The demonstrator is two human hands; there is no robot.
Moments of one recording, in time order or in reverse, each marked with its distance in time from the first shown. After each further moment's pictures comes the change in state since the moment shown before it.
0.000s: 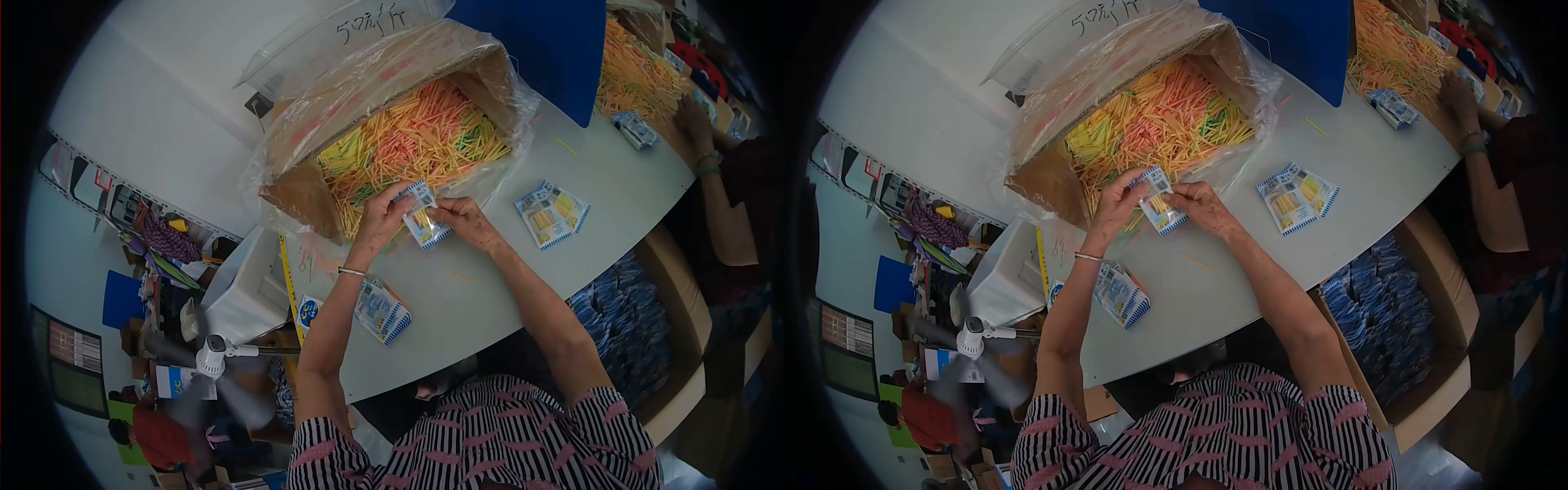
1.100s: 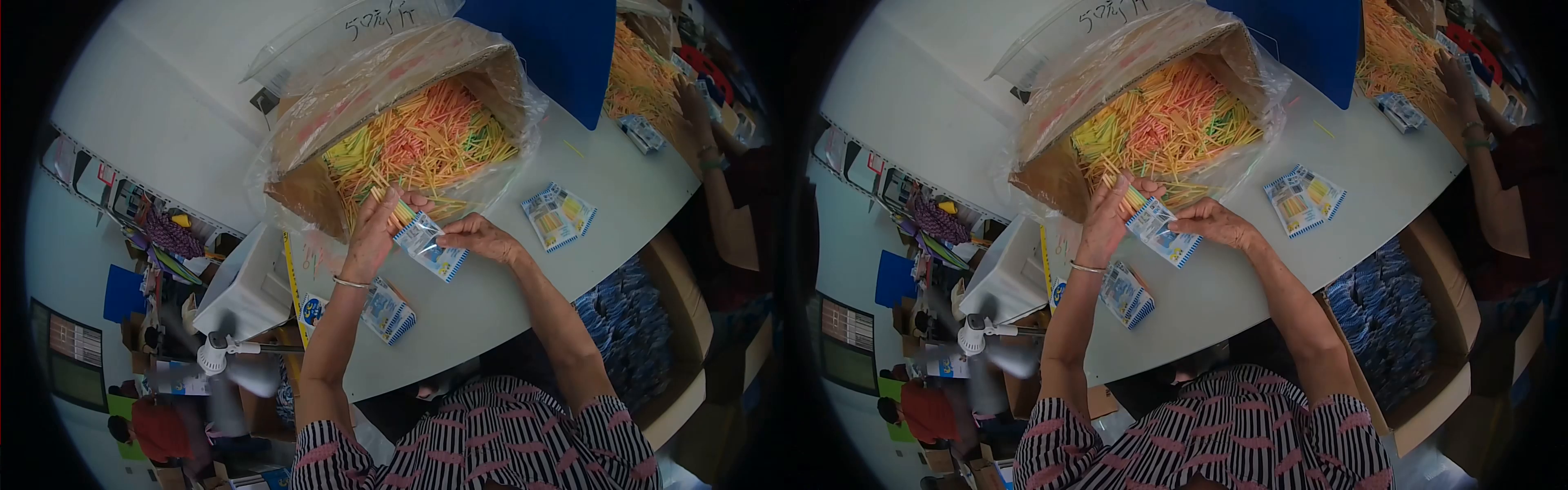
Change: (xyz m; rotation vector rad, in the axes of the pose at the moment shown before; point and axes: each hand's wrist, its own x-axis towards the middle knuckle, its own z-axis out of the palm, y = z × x) left_hand -0.023 0.035 0.003 -0.747 0.039 -0.123; right_hand -0.022 -0.016 -0.001 0.054 -0.250 0.140
